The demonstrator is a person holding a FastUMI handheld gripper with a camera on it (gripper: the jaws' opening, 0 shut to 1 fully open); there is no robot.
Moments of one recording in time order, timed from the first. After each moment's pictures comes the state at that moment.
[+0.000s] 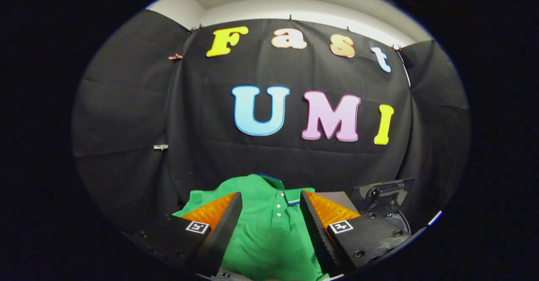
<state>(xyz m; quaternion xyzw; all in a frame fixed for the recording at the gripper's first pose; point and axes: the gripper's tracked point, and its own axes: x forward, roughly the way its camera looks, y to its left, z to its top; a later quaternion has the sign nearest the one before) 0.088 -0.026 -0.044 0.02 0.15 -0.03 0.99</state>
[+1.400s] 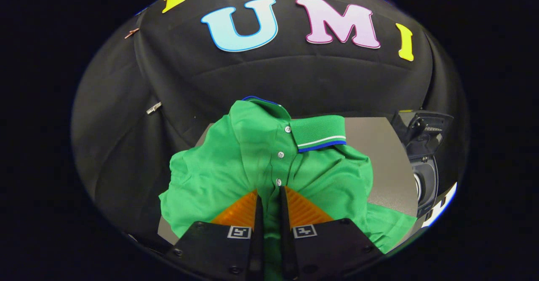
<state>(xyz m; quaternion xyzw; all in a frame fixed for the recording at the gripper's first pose) 0.124 -0.028 -0.158 0.10 0.44 0.03 0.89</state>
